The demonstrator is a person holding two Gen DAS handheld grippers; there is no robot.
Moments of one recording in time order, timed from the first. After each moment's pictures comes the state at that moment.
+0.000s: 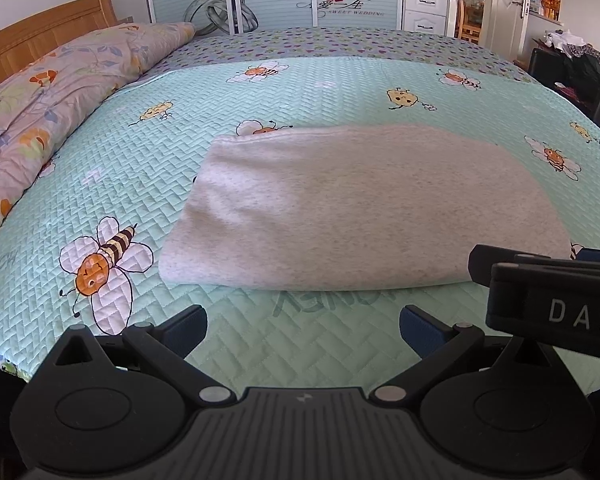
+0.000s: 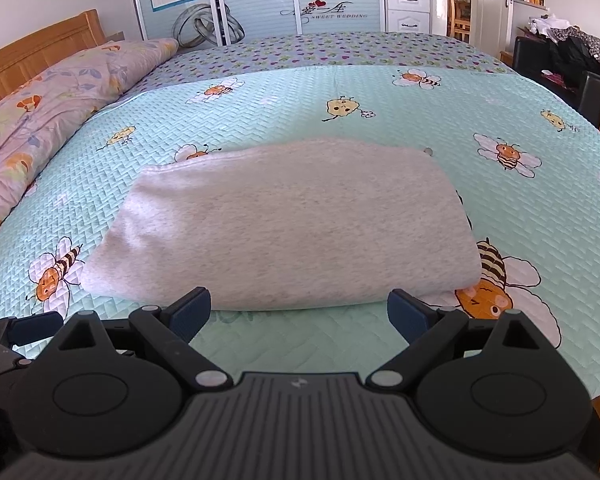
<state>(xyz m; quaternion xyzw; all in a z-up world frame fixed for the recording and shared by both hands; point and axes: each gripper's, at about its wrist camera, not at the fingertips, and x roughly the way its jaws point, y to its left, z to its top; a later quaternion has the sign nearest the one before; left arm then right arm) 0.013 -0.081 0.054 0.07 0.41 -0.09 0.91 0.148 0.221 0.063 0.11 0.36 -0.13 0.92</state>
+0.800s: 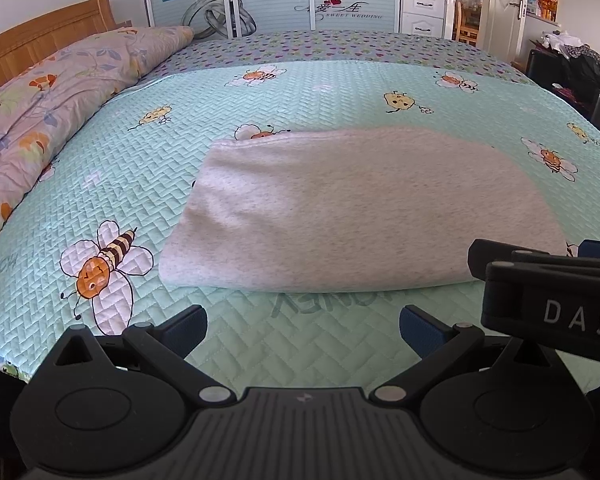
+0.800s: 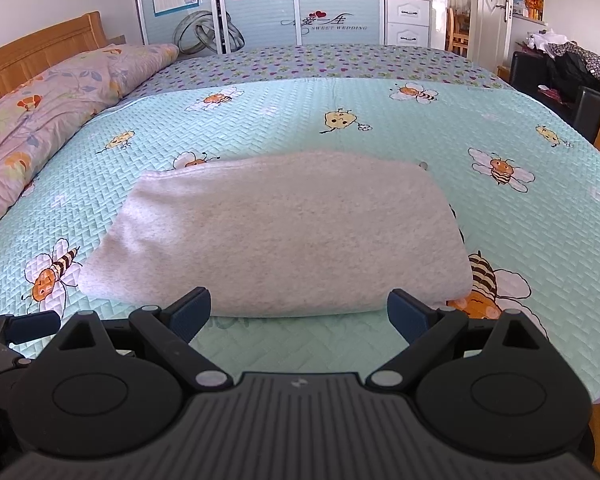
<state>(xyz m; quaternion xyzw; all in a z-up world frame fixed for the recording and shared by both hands) 0.009 -0.082 0.058 0.07 0.40 -0.10 0.91 0.144 0.225 0.070 0.10 0.35 -0.14 0.92</state>
